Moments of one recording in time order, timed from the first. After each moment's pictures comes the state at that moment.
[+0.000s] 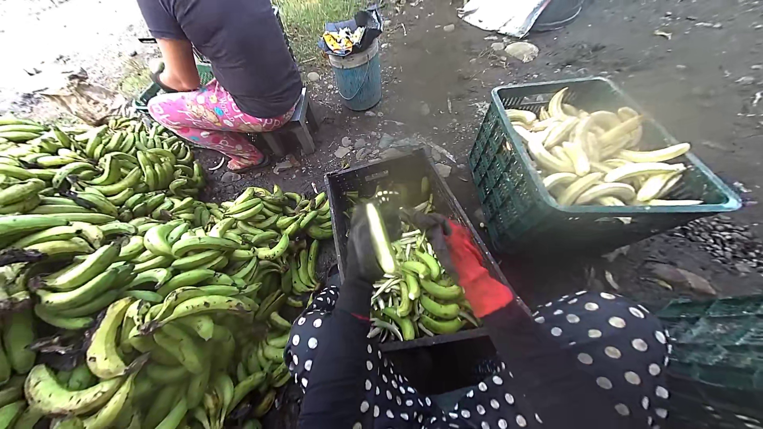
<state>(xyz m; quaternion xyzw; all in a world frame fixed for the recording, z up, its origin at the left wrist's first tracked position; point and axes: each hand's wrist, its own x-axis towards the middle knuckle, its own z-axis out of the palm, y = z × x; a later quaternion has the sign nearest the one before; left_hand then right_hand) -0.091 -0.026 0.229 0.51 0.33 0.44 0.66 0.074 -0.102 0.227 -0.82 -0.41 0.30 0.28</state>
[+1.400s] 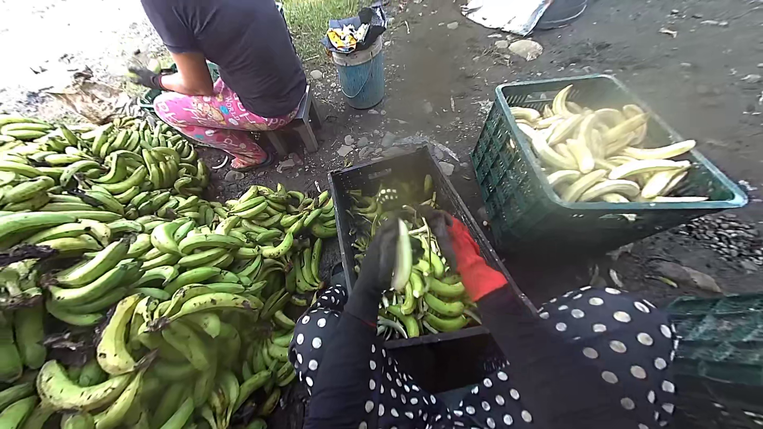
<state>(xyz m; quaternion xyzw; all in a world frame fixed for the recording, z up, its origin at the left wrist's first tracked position) -0.097 -0.038 0.226 0.60 0.29 0.32 0.67 0.075 -0.088 0.211 -0.81 -0.40 0.32 0.28</state>
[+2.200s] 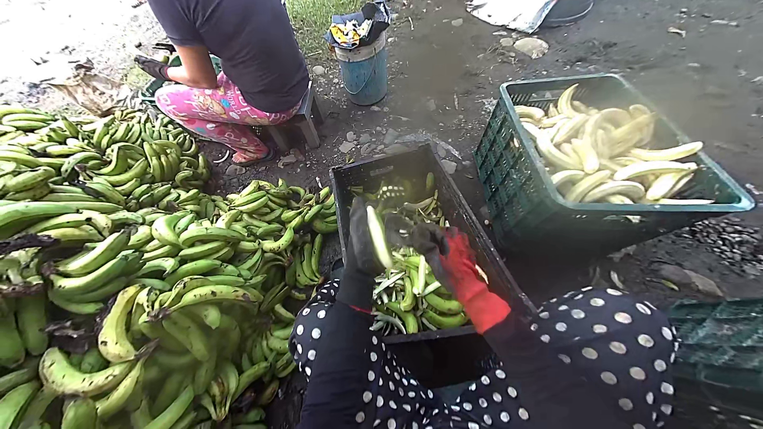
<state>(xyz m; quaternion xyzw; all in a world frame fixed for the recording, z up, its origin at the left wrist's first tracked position) -0.104 -0.026 0.225 0.44 0.31 0.44 0.72 0.050 -0.127 0.211 -0.78 -0.49 0.26 0.28</state>
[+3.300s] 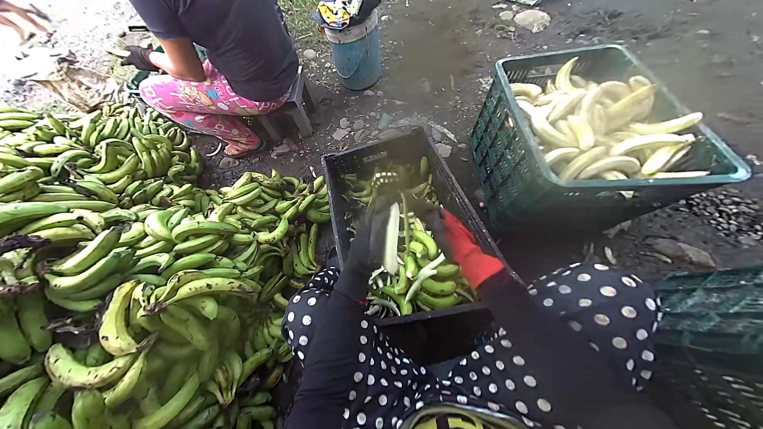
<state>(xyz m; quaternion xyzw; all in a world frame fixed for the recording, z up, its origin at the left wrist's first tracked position) -0.102 -0.046 0.231 0.69 0.37 0.26 0.56 0.084 -0.115 0.197 -0.78 -0.42 0.38 0.28</state>
